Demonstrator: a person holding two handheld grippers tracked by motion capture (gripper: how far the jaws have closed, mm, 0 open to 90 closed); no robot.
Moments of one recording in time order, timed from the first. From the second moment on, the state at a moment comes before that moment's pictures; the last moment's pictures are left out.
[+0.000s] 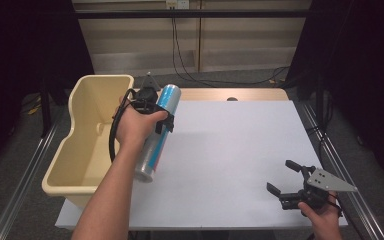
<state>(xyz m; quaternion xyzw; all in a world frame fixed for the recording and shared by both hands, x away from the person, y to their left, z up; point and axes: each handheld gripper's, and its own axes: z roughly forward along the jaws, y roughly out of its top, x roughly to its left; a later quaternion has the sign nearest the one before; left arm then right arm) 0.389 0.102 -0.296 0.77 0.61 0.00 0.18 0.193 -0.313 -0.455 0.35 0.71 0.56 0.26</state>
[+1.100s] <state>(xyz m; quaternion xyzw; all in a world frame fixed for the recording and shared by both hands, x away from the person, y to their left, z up) 0.369 0.155 -0.253 0.75 0.63 0.02 0.19 0.193 -0.311 -0.455 0.35 0.71 0.55 0.27</state>
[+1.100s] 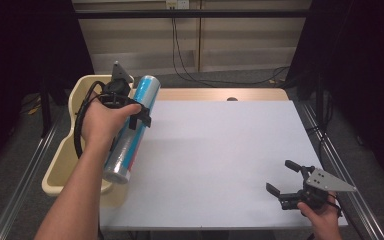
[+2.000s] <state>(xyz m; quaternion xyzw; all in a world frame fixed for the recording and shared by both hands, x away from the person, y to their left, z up) 0.349 0.208 -0.244 0.73 0.65 0.03 0.19 0.193 -0.312 -0.455 0.35 0.71 0.55 0.27</state>
